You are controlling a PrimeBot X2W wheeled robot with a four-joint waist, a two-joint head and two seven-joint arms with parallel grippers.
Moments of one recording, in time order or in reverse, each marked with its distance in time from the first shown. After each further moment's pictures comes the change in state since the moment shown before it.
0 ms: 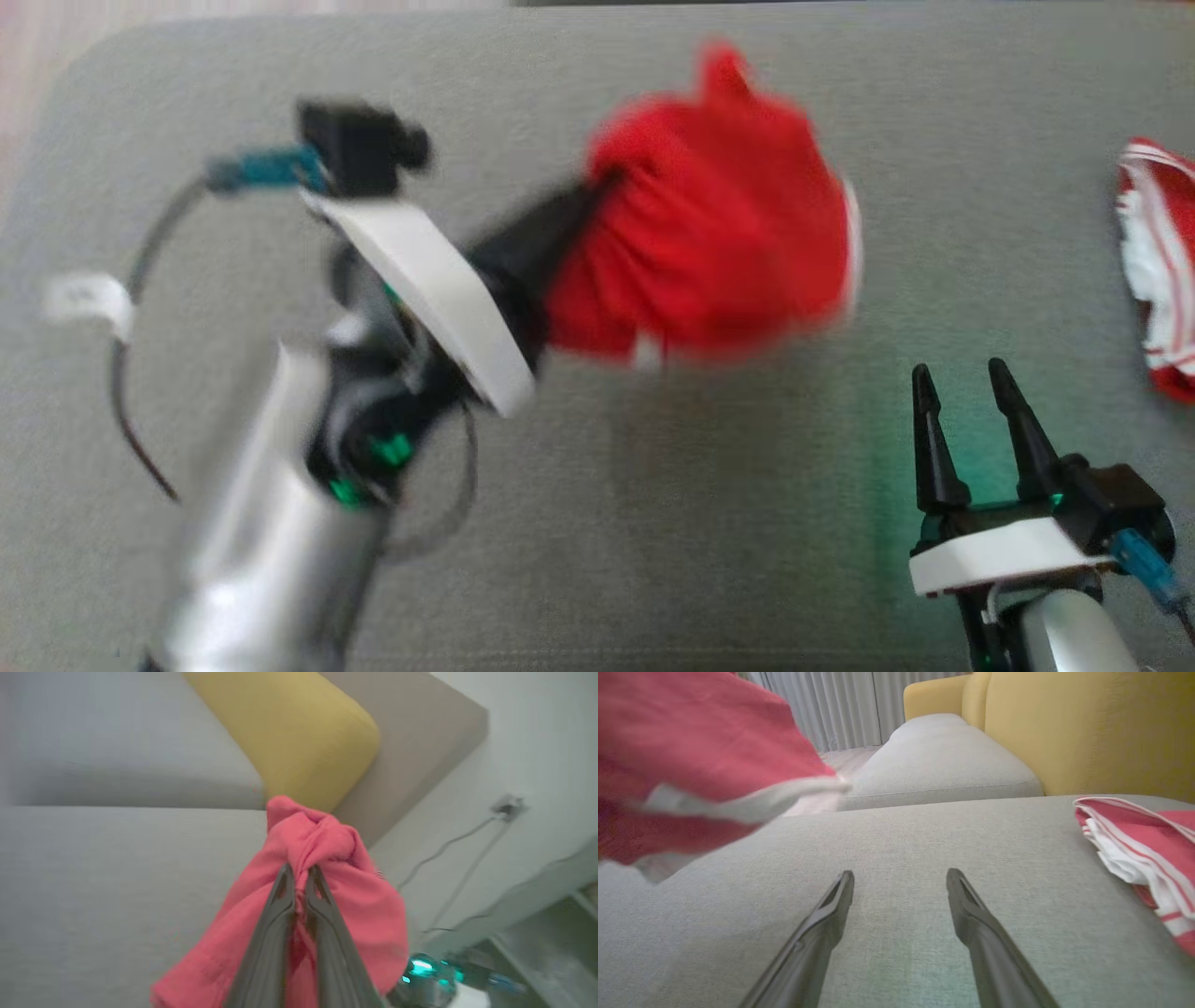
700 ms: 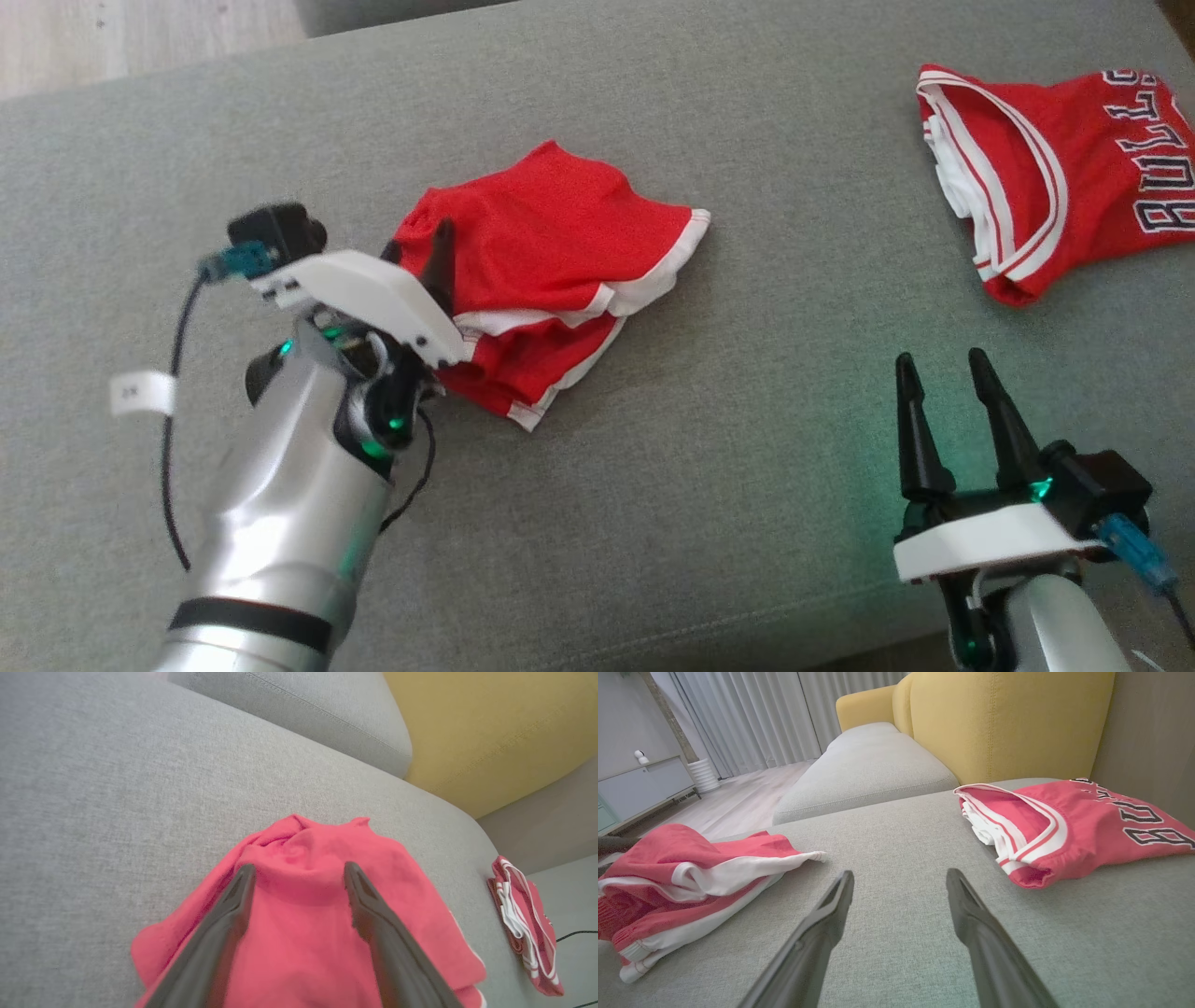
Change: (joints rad) left arm -0.094 -0.068 0.055 0.696 0.106 0.214 -0.406; right arm -0.040 0.001 0.038 0.048 0.070 0.000 -0.013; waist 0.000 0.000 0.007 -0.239
